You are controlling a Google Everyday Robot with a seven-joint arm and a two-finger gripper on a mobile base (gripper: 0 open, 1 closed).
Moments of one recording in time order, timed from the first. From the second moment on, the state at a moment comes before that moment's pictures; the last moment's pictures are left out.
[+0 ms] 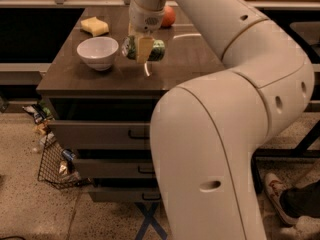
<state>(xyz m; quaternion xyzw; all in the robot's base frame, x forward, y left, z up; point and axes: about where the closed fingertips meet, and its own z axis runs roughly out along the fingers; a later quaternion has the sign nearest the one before) 0.713 0.051 0.888 -0.81 0.56 0.02 0.17</state>
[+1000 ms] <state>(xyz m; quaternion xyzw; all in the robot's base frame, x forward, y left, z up) 0.704 0.065 0.855 -0.80 0.59 0.05 0.12</state>
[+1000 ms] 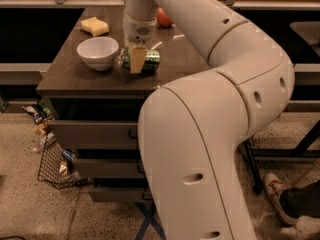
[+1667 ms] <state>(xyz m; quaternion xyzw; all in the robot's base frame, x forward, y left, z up) 0.703 0.063 0.853 -0.76 0.63 0.09 0.12</state>
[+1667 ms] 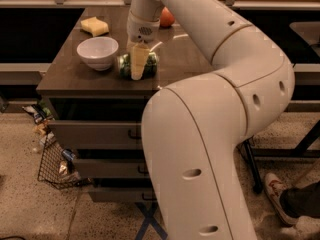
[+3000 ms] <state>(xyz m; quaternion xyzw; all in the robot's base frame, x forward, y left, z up) 0.691 0.020 0.878 -0.63 0.70 0.23 0.24</state>
